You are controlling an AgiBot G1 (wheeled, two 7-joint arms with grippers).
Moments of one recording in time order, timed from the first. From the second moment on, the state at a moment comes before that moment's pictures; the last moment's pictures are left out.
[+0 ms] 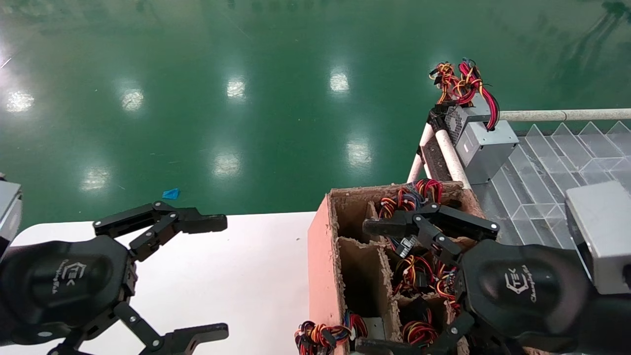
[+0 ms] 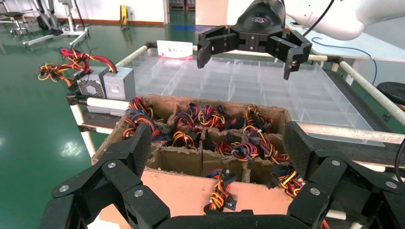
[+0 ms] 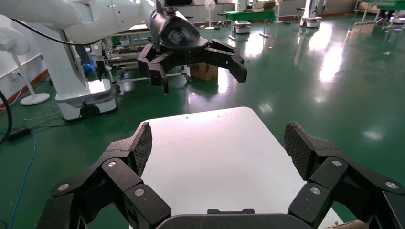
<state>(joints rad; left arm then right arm) -1.10 0.57 0.38 -1.27 0.66 1.46 -0.14 1.07 -0.61 -0.28 1.30 -0.72 -1.50 0.19</state>
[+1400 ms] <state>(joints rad) -1.10 0.57 0.38 -1.27 0.66 1.46 -0.14 1.08 -0.61 -0.28 1.28 -0.73 -1.49 0.19</state>
